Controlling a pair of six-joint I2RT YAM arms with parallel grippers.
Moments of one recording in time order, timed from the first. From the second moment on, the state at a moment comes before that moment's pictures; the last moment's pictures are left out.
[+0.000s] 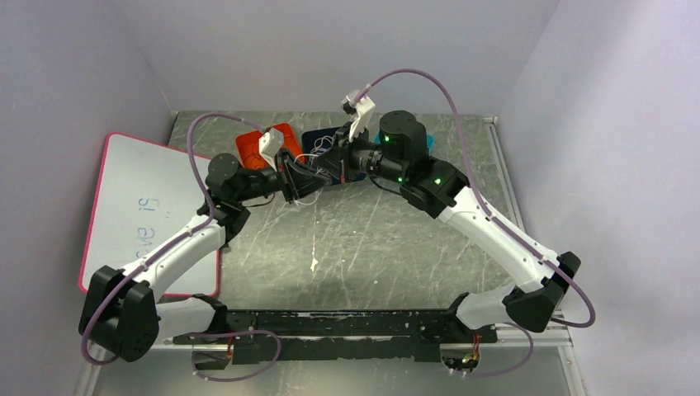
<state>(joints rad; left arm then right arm) -0.45 1.20 0.76 0.66 0.86 -0.51 0.83 1.36 1.51 -0.35 -0.24 0.23</state>
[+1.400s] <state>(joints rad) -0.54 1.26 0.60 0.57 0.83 -0.43 0.82 1.21 1.73 -0.35 0.20 0.17</state>
